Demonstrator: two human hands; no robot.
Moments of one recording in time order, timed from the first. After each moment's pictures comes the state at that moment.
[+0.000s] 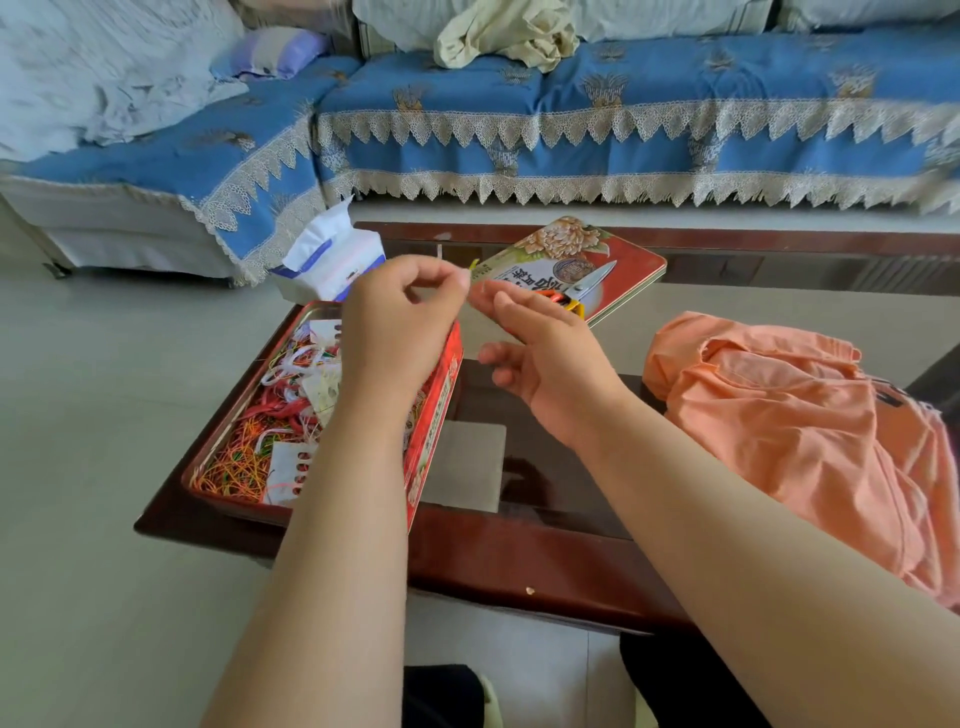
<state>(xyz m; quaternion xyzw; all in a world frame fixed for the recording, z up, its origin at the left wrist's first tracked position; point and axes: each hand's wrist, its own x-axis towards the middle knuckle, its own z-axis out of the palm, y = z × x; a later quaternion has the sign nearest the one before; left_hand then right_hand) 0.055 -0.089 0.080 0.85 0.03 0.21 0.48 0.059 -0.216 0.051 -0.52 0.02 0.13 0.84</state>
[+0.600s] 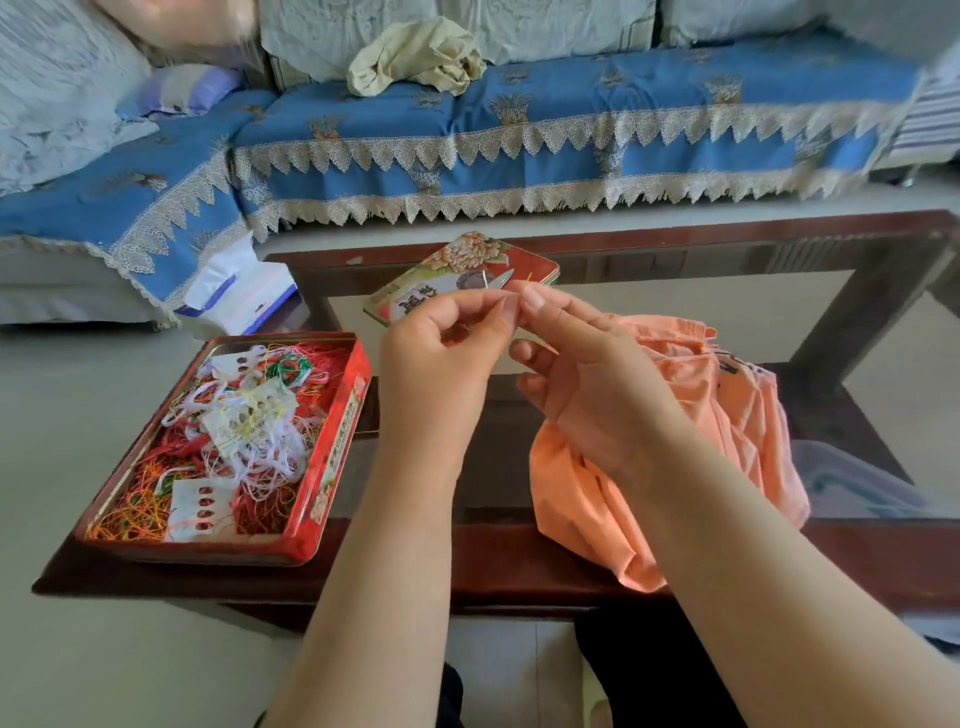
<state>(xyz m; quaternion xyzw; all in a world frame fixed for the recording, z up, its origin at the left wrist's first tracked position) -0.003 -0.208 0.090 0.75 -0.06 0.15 0.64 -0.008 -0.325 0.080 -0.46 -0.03 0.06 0.88</state>
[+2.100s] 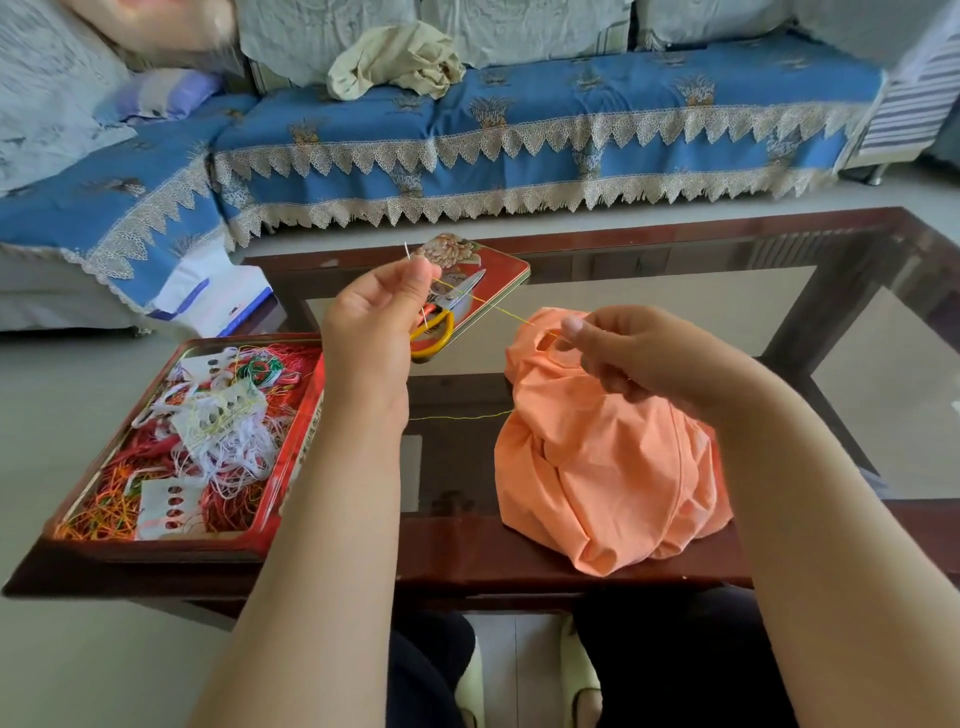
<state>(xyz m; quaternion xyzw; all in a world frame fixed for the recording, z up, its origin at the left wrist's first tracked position) 0.026 -0.211 0.090 0.67 0.01 0.13 0.73 -0.006 -0.419 0.082 -0.84 0.01 0.09 0.53</state>
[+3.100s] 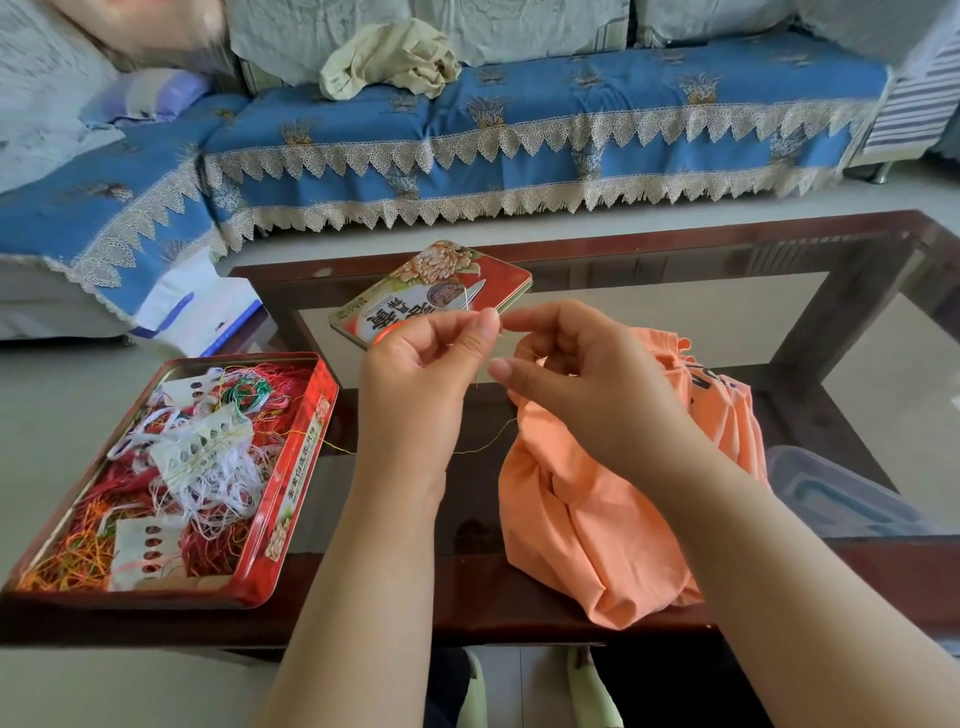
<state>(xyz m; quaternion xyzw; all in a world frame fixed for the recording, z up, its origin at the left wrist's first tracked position) 0.009 -0.235 0.086 0.72 -0.02 0.11 0.69 -0.006 -0.366 0.078 -0.79 -0.08 -0.11 0.60</state>
